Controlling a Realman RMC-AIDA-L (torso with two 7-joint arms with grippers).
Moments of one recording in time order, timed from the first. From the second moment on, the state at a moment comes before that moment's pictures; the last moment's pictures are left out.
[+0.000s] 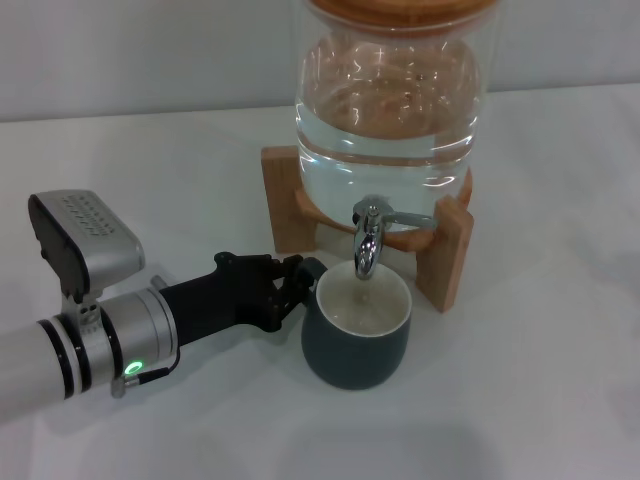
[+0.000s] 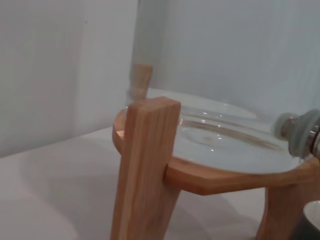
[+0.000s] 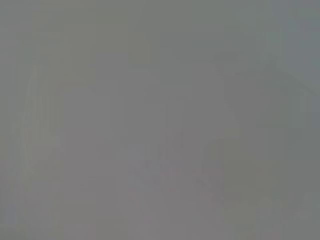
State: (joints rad) left arm -0.52 -2.09 1.65 0.45 -2.07 -0.93 2.00; right arm 0.17 2.00 -0.26 -0.37 1.96 1.57 -2.43
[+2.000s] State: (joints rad) left arm -0.51 -2.08 1.68 0.47 -2.06 -0.90 1.92; right arm 0.16 2.00 -0.26 -0.37 1.96 1.57 -2.43
